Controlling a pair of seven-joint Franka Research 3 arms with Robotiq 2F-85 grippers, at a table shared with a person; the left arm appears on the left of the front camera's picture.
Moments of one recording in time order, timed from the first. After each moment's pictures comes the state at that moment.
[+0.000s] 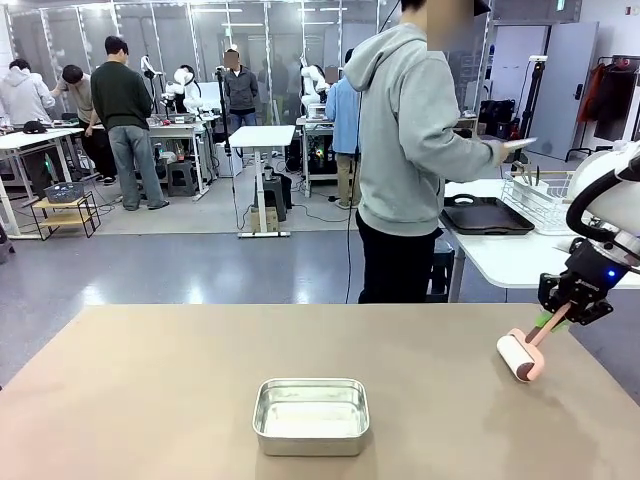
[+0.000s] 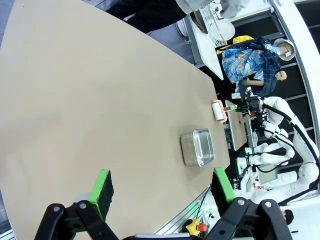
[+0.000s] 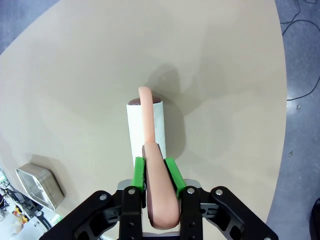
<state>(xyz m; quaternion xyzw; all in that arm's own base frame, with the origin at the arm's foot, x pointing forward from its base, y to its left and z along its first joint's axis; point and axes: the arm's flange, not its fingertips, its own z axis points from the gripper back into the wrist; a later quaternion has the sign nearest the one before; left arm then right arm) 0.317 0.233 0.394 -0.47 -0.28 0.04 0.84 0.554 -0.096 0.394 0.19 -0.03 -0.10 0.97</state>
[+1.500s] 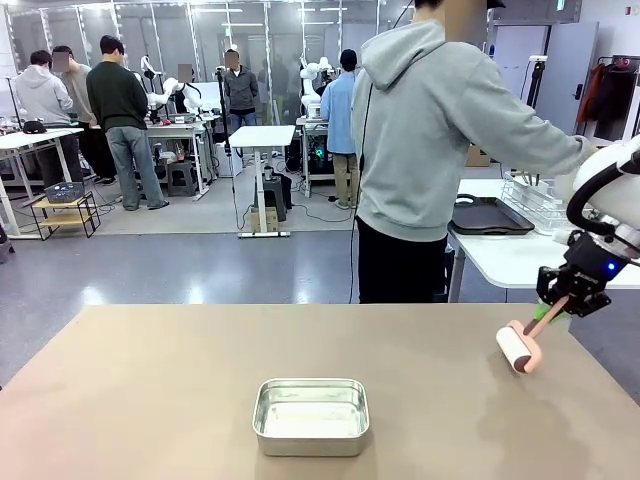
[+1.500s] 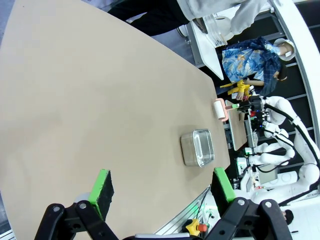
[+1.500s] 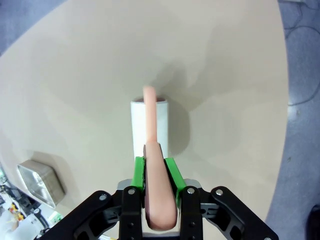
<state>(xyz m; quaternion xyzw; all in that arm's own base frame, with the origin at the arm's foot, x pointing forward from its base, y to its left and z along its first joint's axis) 0.317 0.233 0.394 -0.47 -0.28 0.04 0.84 0.554 -0.090 0.415 0.20 -0.05 -0.08 0.98</state>
